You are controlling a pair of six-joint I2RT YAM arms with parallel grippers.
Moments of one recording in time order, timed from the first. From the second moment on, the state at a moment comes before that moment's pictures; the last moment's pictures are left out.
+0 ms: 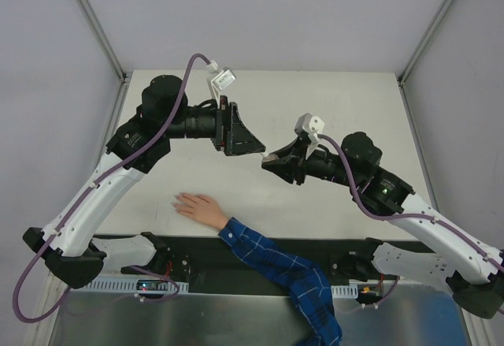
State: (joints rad) left arm -0.65 1.17 1.47 -0.54 0.74 -0.56; right arm 0.90 0.91 0.99 -0.16 -0.34 0.05
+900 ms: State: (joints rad) left arm -0.65 1.20 1.47 -0.61 0.78 -0.51; right arm 0.90 0.93 0.99 -0.12 -0.36 0.08
